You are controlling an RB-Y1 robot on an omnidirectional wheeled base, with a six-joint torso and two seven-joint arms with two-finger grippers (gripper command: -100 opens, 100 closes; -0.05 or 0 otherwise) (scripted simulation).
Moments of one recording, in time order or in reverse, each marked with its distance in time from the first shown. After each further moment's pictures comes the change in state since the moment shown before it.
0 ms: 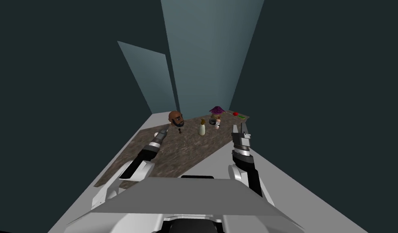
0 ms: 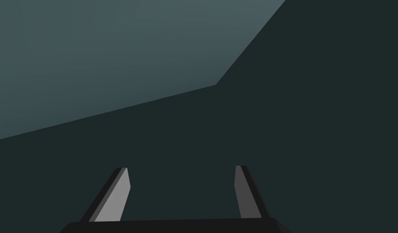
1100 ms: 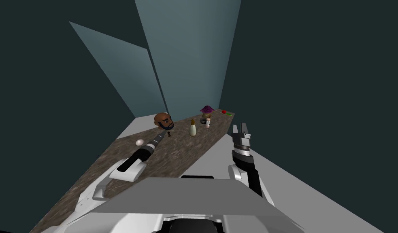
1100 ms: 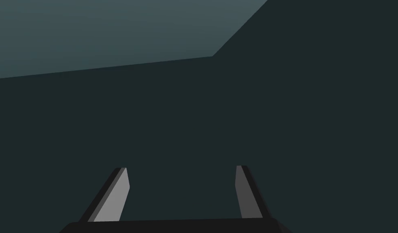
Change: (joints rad) left arm 0.004 0.196 0.051 0.105 0.099 0.258 -0.058; right arm 0.000 0.000 0.000 0.000 0.000 0.000 0.000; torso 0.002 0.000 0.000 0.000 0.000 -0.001
